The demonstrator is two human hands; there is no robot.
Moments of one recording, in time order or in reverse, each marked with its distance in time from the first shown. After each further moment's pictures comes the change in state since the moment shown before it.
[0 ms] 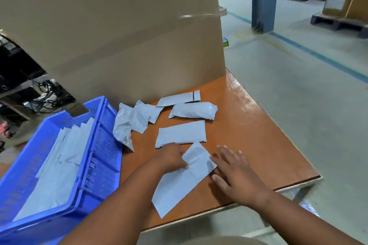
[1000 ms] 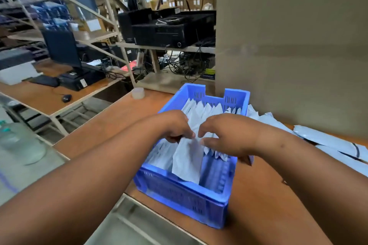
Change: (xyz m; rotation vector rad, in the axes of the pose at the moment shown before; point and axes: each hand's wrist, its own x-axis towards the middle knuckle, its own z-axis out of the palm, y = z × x) left_hand -0.172 -0.347 -0.187 -0.476 0.223 -0.470; right_hand 0.228 -0.455 -0.059 -0.281 -0.376 -0.742
